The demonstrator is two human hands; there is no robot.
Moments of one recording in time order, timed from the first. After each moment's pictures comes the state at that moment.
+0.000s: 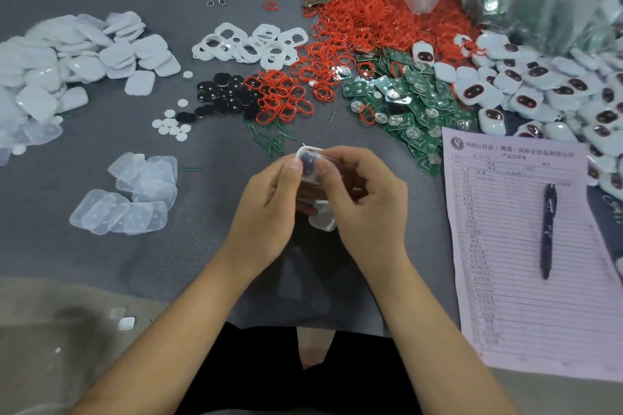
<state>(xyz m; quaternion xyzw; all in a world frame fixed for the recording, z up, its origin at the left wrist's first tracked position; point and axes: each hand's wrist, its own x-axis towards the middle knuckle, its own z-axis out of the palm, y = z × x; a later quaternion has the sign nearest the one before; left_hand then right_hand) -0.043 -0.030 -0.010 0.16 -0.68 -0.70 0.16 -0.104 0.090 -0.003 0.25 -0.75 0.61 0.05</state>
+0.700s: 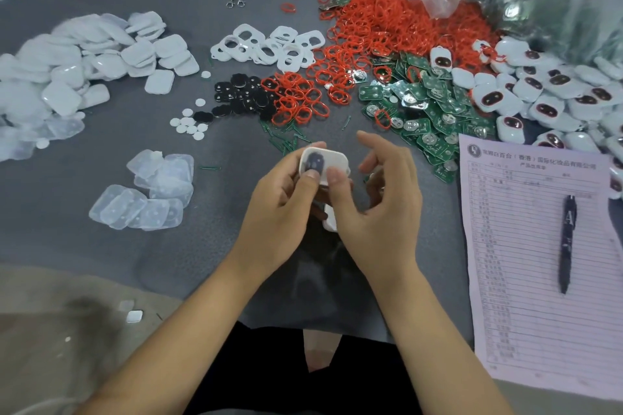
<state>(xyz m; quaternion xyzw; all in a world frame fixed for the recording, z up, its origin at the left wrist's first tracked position) -0.038 -0.031 -0.008 0.16 -0.66 -0.72 0.16 -0.100 0.086 -0.003 0.25 -0.80 0.52 0.16</state>
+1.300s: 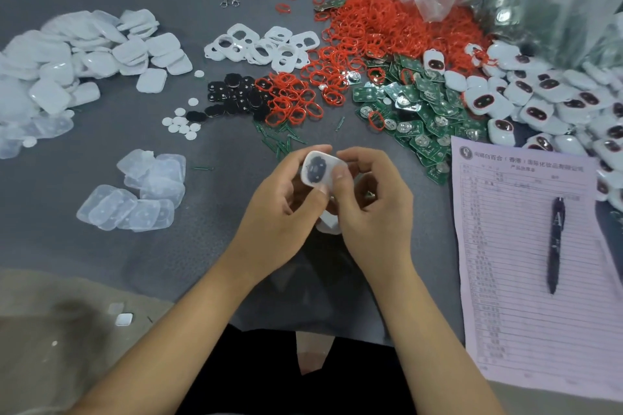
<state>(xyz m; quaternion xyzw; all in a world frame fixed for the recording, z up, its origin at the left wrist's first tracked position) -0.036 -0.030 -0.006 0.10 -0.70 -0.69 0.16 -0.109 0.090 -0.014 0.25 -0.78 0.57 0.07</state>
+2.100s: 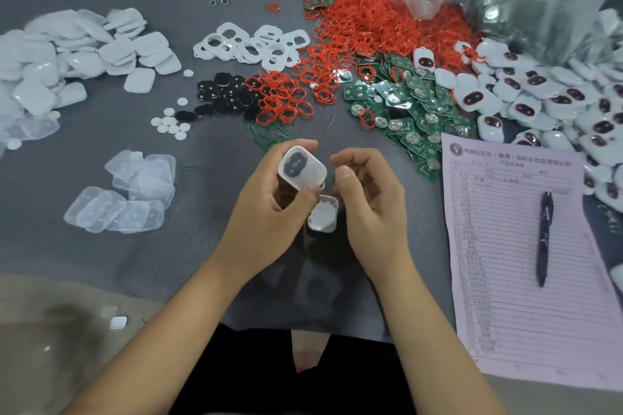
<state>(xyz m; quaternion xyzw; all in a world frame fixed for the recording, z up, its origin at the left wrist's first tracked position) -0.035 -0.034 -0.008 0.10 -0.73 -0.66 0.18 -0.109 0.097 -0.004 0.23 -0.71 0.67 -0.04</state>
